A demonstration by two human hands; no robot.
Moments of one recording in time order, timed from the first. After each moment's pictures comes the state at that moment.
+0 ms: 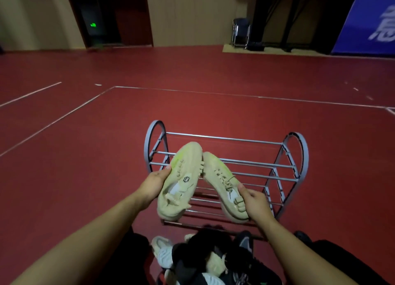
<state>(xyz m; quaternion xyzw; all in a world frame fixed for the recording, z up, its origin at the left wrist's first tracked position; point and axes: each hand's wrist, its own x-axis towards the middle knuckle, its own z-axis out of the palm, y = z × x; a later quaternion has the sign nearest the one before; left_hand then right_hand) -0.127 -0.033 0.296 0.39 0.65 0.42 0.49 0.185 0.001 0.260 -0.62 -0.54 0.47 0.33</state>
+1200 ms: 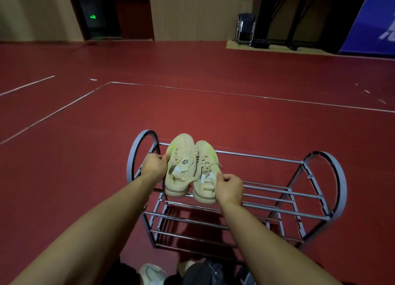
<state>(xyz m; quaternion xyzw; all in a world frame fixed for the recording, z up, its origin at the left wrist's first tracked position) -0.162 0.159 0.269 0.42 0.81 0.35 0.23 0.055 0.144 0.265 -0.70 -0.46 0.37 0.39</state>
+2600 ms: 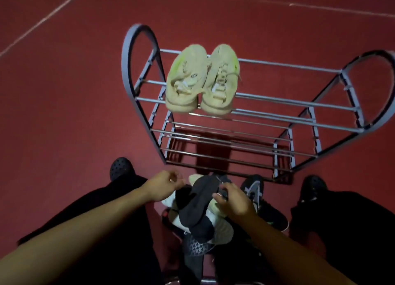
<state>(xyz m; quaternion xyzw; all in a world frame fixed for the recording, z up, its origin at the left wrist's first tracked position) -0.138 -0.040 0.091 0.56 0.70 0.10 0.44 0.129 -0.026 0.061 -0.59 -0.72 0.38 0.01</state>
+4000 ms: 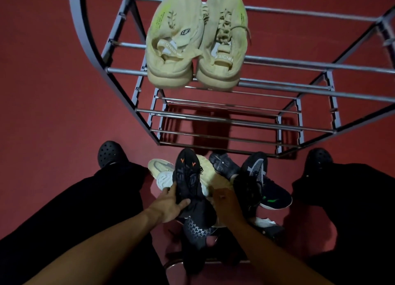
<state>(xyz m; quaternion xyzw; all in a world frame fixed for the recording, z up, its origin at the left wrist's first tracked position) -0.110 -0.094 -0.023 0.49 0.70 -0.06 0.51 0.101 -0.071 -0.038 -0.71 -0.47 0.52 0.11</state>
